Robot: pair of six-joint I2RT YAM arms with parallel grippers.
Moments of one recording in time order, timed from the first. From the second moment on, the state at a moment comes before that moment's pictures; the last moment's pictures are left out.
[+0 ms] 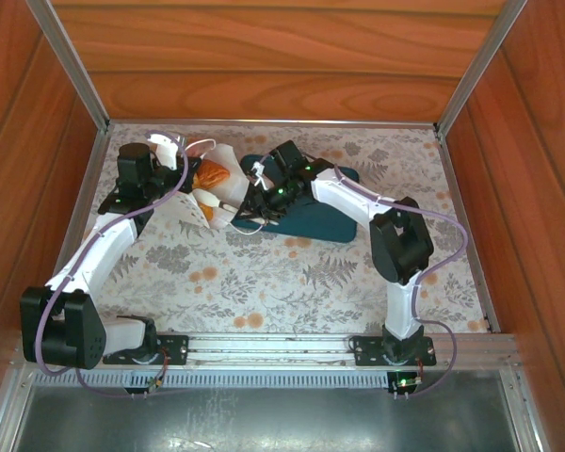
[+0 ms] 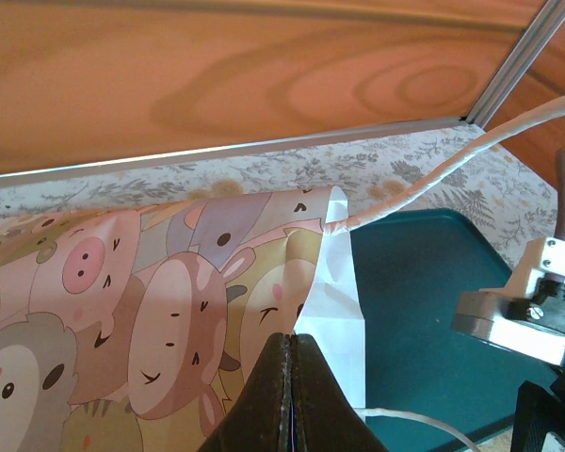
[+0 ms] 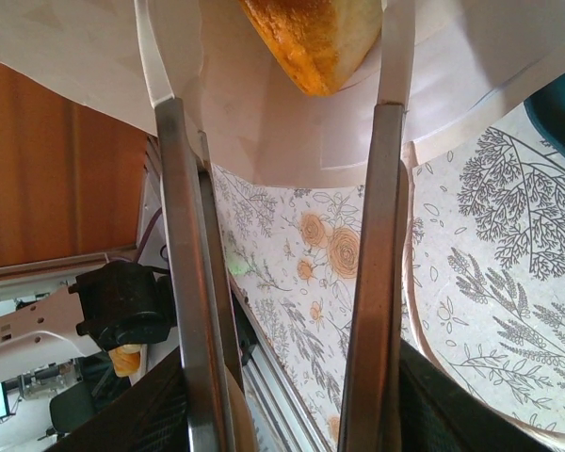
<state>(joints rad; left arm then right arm) -0.15 1.26 0.92 -0.03 0.45 -0.10 0.68 1.98 1.59 -0.67 -0.88 0.37</state>
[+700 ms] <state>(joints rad) -0.15 1.26 0.92 -0.03 0.45 -0.10 0.69 2.02 1.63 -0.72 -0.92 0.32</state>
